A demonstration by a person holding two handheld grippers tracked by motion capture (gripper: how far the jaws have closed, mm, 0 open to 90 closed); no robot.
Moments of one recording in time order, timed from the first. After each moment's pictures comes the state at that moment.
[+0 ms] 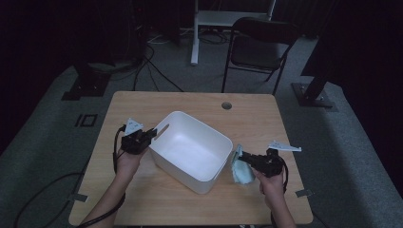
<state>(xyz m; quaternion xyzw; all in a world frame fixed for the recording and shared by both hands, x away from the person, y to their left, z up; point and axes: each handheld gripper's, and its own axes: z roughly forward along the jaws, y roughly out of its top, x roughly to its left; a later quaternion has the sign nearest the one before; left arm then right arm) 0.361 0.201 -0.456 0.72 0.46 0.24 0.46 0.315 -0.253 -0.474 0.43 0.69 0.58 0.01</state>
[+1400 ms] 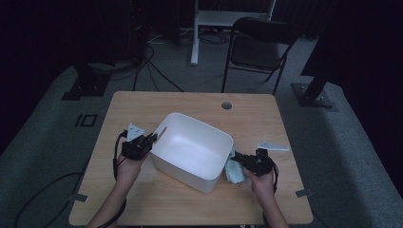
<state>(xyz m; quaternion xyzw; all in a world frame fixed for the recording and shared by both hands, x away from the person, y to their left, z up) 0.341 0.193 -0.455 0.73 0.46 0.25 0.44 0.328 -0.230 -0.494 0.44 0.70 0.56 0.02</state>
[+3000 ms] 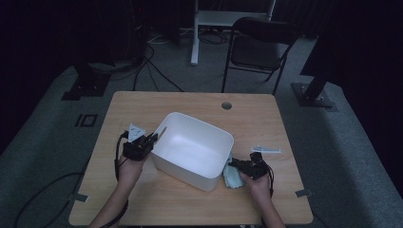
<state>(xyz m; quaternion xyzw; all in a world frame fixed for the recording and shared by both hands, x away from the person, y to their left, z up) 0.340 0.189 -0.456 0.72 0.47 0.26 0.44 0.334 -0.224 -0.525 0.48 0.72 0.51 0.00</state>
